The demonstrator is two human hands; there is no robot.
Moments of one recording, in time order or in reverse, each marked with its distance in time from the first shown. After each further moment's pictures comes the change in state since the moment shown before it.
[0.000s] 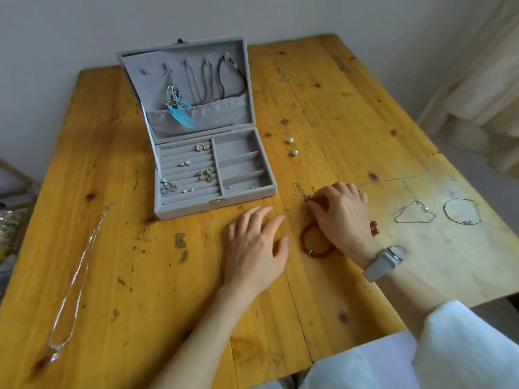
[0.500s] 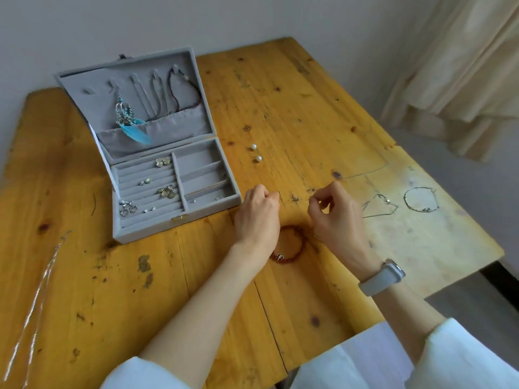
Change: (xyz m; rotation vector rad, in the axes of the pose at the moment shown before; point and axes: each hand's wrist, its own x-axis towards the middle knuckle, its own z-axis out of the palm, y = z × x) left_hand 0.069 0.054 0.005 -0.019 0.021 0.050; right_hand -0.018 0.018 -0.028 0.509 0.231 0.158
